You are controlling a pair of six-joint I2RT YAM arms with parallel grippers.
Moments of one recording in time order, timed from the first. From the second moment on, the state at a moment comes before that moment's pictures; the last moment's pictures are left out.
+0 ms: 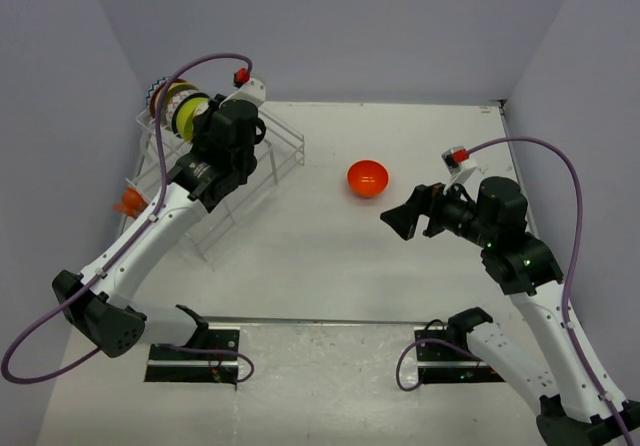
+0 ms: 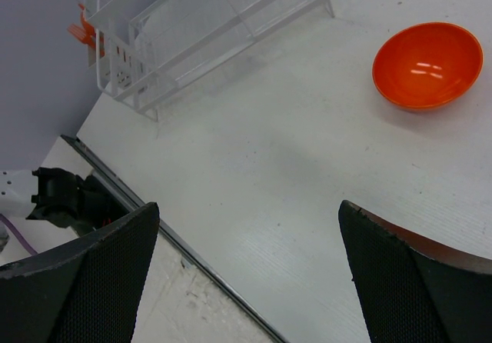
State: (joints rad) left arm -0.59 1.33 1.43 -0.43 -1.04 0.46; right arm 0.36 0.73 0.97 -0.59 -0.40 0.37
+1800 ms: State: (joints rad) left arm -0.70 1.20 1.22 -0.36 -0.08 -0.45; right arm 0.39 0.66 1.11 -0.57 -0.28 0.51
